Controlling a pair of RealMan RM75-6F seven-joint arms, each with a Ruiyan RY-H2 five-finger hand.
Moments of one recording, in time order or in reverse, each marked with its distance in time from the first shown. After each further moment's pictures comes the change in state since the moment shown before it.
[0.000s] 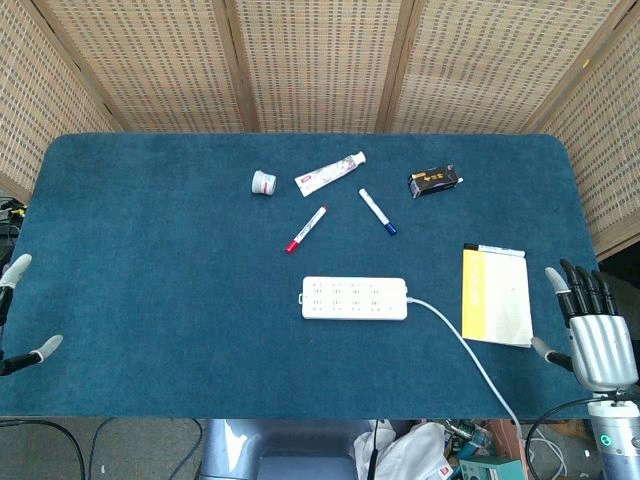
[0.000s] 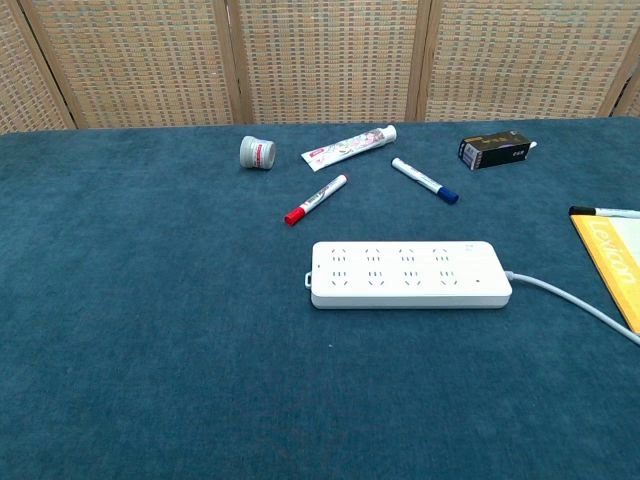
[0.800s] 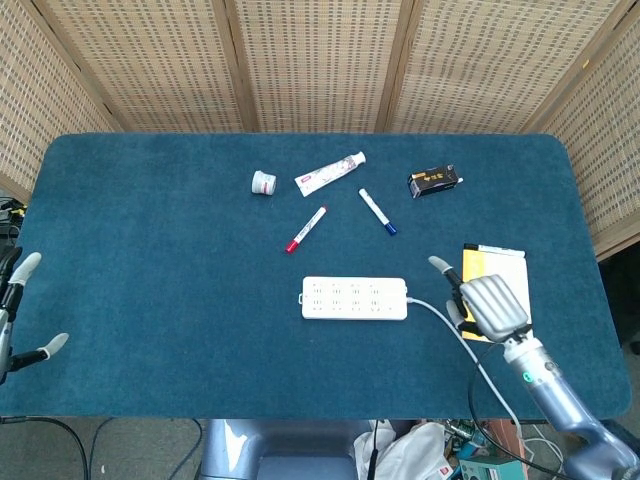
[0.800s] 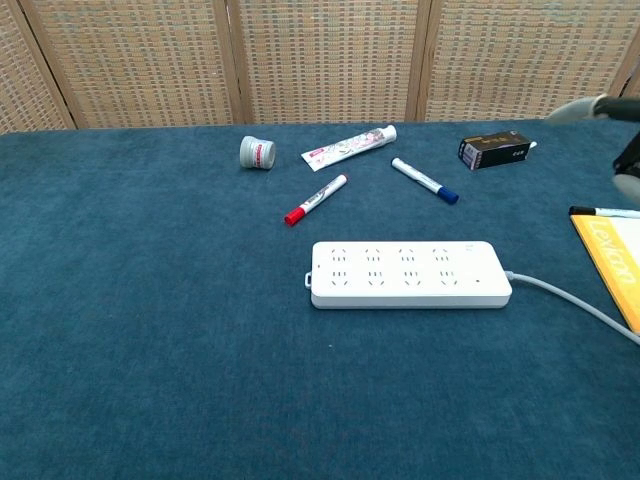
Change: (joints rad) left arm -0.019 -0.014 -0.005 -0.008 -0.018 -0.029 0.054; right arm 0.335 0.018 0.092 -0.095 0.057 -0.617 0.084
